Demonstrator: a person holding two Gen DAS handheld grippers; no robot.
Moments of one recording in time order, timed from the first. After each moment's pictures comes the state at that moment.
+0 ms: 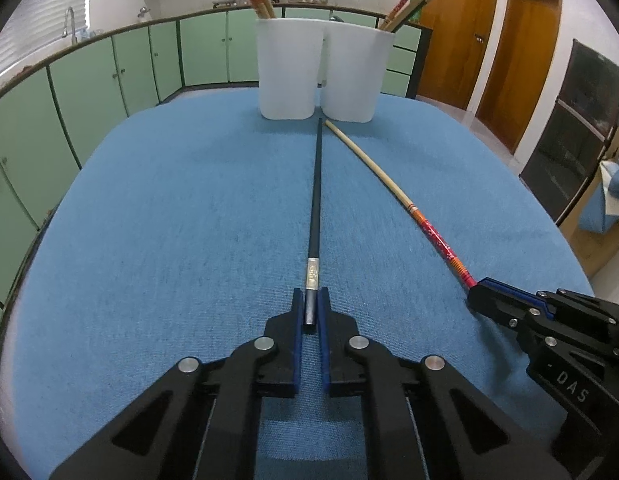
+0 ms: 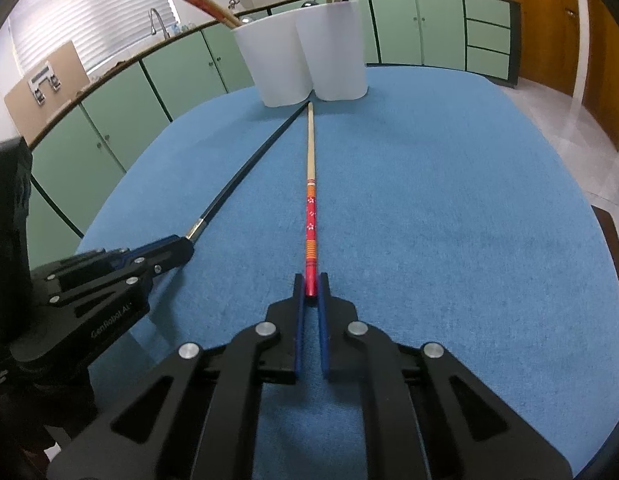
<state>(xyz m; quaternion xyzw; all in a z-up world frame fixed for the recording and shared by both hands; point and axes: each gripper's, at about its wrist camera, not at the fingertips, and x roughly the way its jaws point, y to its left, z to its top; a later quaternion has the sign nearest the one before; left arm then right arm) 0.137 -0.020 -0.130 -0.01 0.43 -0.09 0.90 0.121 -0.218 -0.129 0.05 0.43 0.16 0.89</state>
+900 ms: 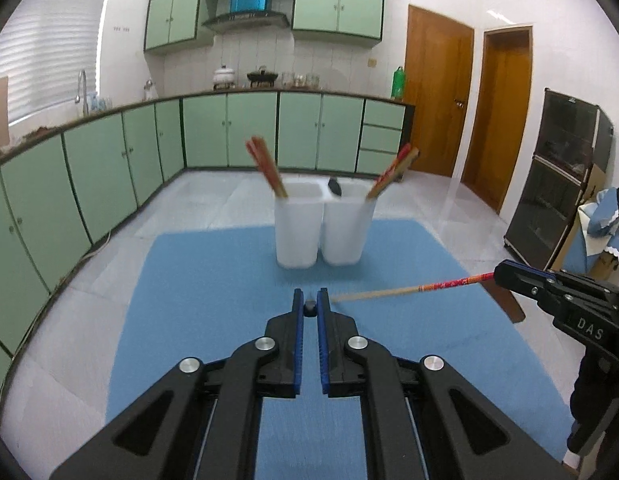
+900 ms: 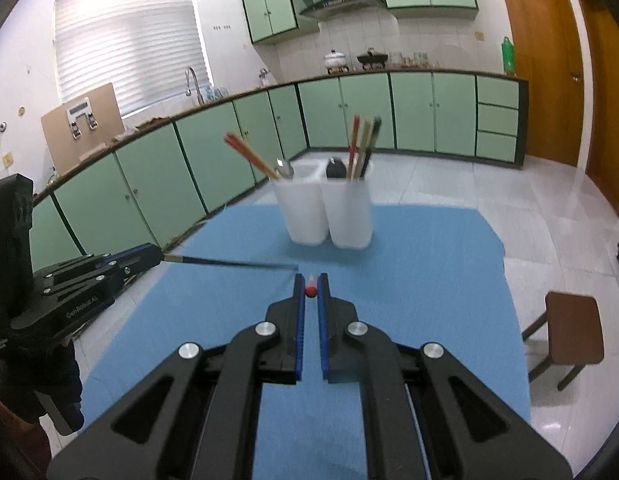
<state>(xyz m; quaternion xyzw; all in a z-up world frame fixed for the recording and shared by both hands) 0.122 0.004 0.008 0.00 0.29 -0.10 0.95 0.127 -0.243 0.014 0.03 0.30 0.19 0.93</state>
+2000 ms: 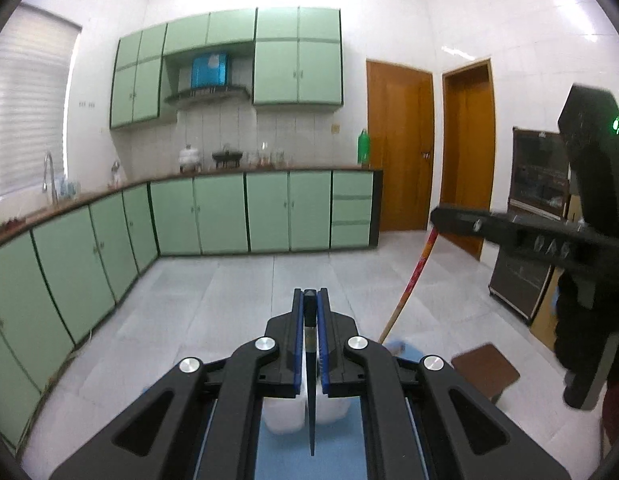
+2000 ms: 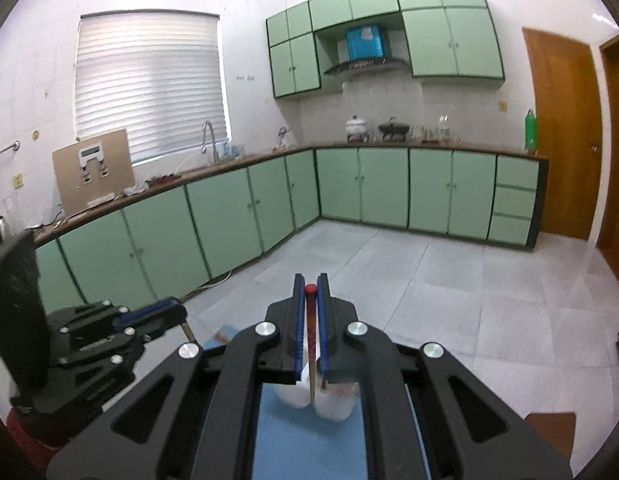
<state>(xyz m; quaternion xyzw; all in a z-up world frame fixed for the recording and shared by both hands) 0.227 -0.028 0.147 0.03 0.16 -0.16 0.97 0.267 -0.247 0.194 0.01 0.19 0.21 0.96</state>
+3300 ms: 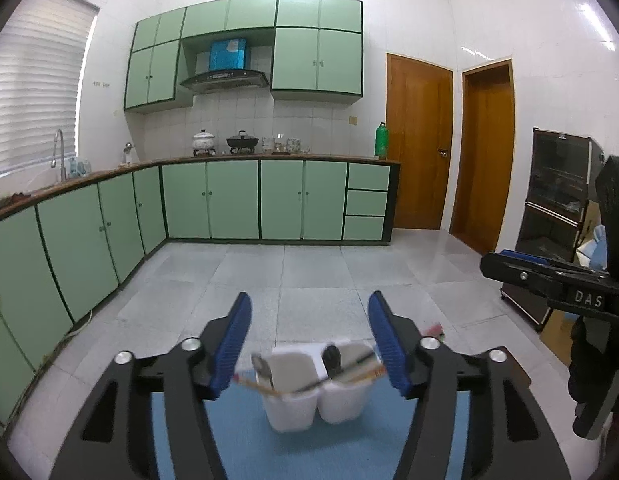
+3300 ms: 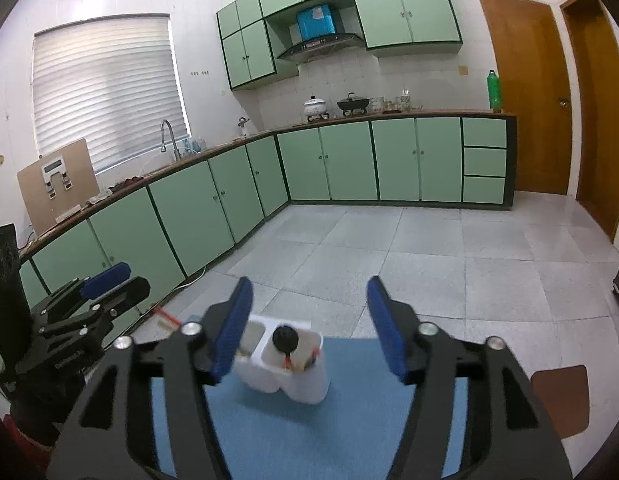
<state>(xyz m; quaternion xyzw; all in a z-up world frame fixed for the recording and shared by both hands) 0.255 -0.015 0.094 0.00 0.19 -0.13 0.97 0.268 -0.274 0.104 0.06 0.23 0.15 0.96</state>
